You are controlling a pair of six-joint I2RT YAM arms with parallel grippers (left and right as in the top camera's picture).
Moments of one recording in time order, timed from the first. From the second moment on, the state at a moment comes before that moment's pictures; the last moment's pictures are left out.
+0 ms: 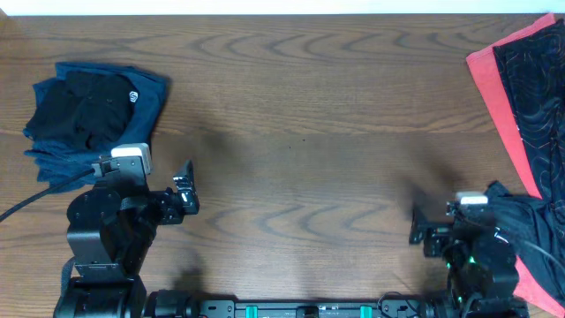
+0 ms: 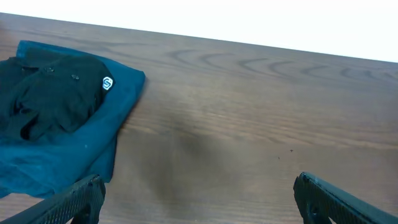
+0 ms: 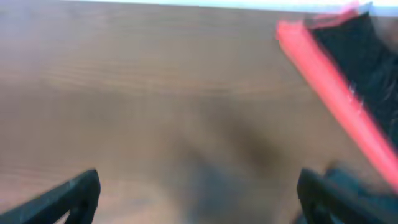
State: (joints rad) left arm 0.00 0.60 0.89 -0.79 0.09 -0.14; right arm 0.09 0.15 0.38 -0.67 0.06 0.01
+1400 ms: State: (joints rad) left arm 0.00 0.60 0.89 -0.79 0.09 -0.14; right arm 0.09 0.01 0.01 -0.07 0.04 -0.17
